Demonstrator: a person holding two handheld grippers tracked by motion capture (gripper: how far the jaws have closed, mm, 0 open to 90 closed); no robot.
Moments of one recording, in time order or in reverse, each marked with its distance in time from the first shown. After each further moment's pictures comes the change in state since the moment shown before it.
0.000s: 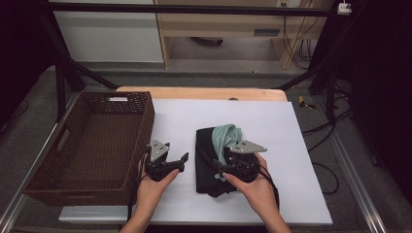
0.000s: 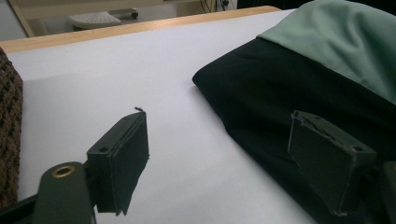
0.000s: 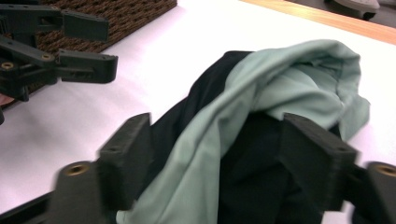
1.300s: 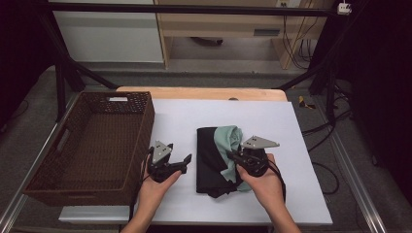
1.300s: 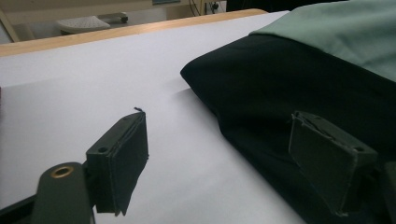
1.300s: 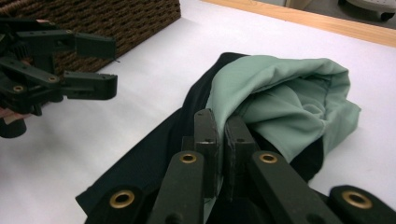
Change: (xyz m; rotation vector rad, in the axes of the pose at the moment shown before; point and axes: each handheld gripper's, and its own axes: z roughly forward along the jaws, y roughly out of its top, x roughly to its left) left arm -0.005 -0.001 0.003 -0.015 -0.034 0.009; right arm -0.025 -0.001 -0.015 -0.037 0.061 0.038
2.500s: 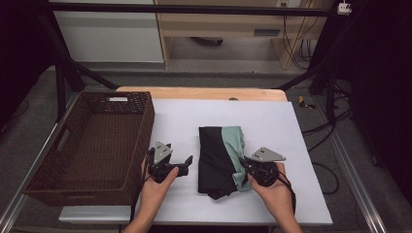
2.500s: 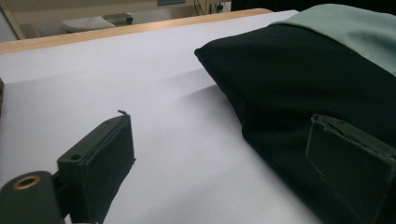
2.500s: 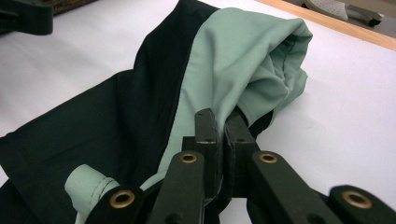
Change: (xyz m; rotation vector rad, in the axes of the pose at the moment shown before) left arm 0.000 -0.005 0.005 -0.007 0.015 -0.009; right arm -0.017 -0.041 -0.006 0.027 -0.132 -0.108
